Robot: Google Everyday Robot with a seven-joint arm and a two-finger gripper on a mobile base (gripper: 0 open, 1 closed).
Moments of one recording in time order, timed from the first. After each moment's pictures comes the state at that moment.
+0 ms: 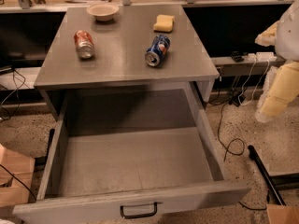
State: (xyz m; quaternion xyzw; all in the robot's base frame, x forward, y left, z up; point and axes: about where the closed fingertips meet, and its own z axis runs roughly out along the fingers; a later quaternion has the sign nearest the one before) arm 0.438 -0.216 0.977 -0.60 0.78 -0.04 0.16
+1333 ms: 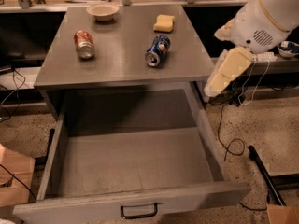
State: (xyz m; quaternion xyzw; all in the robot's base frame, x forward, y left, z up) arm 0.514 -0.153 0.960 -0.58 0.77 0.08 0.26
